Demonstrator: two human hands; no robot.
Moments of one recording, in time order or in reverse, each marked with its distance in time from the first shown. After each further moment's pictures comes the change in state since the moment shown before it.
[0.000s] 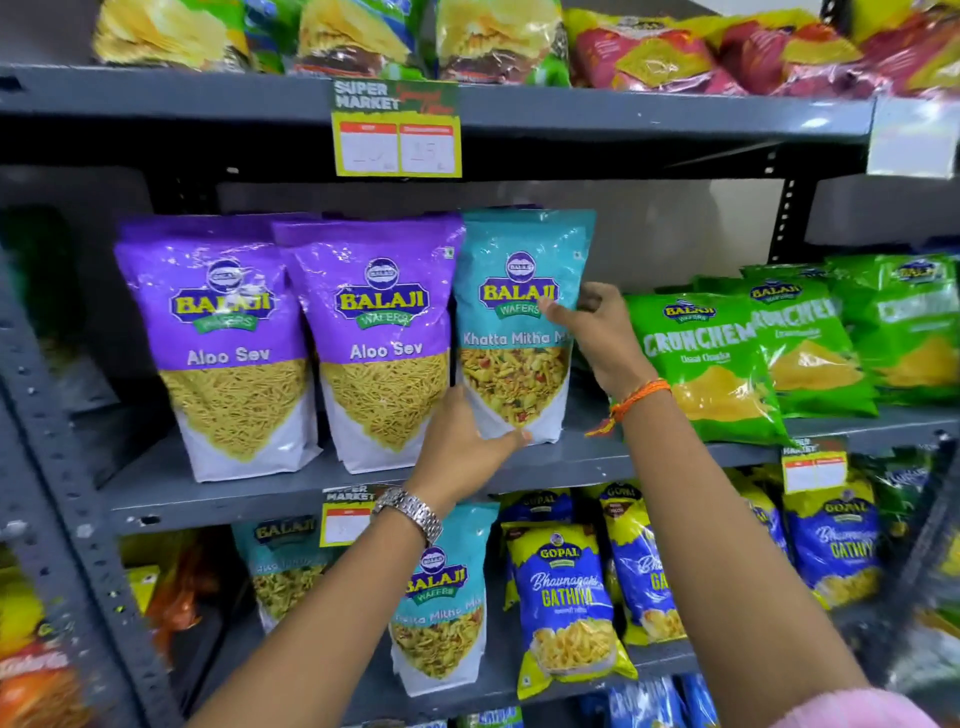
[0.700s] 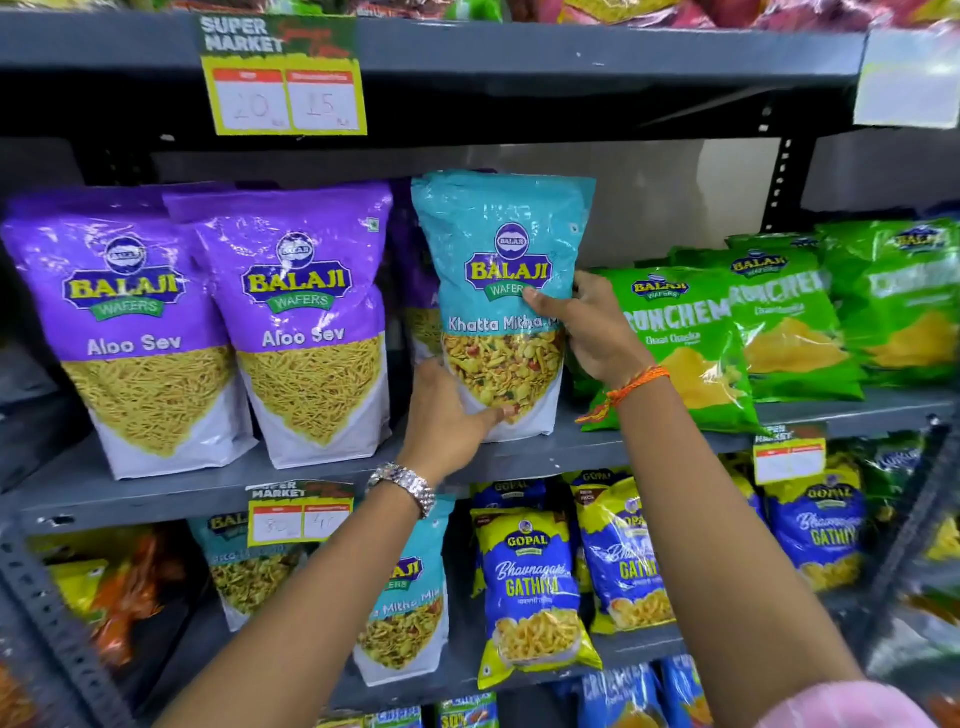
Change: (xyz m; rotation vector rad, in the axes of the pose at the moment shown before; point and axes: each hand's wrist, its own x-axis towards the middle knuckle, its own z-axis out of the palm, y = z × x) left_hand 0.029 0.019 0.055 0.098 0.083 -0.014; right_hand 0.017 0.015 -0.051 0.146 -0.253 0.061
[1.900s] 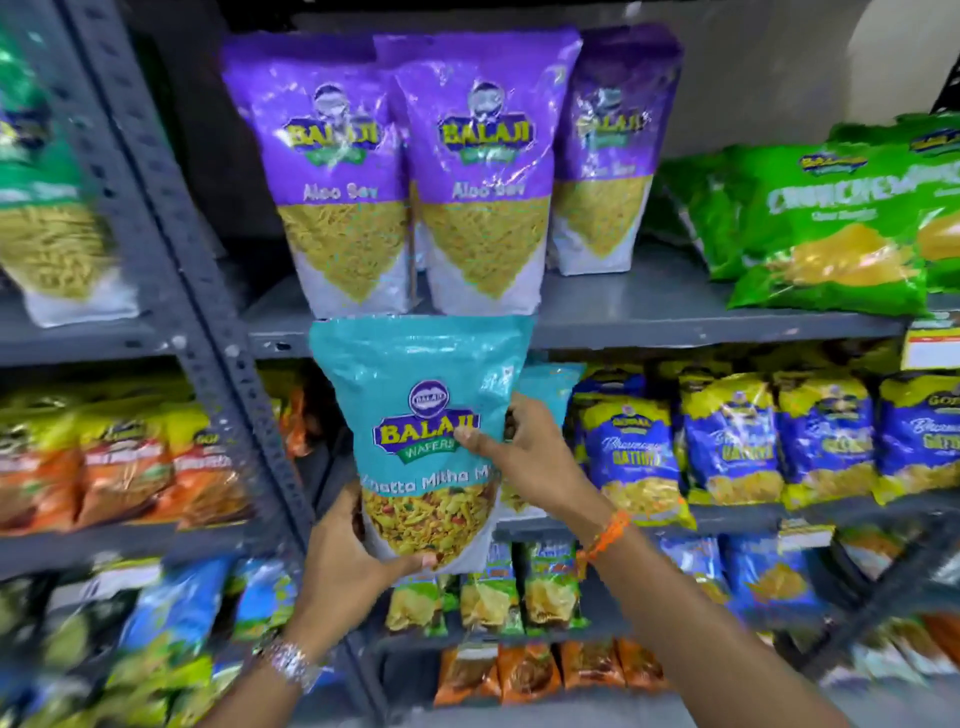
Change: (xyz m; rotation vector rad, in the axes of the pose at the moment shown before) left_hand -0.251 -0.236 -0.163 -0.138 -0.003 -0.273; right_hand -0.243 0.111 0.213 -0.271 -0.238 0.117
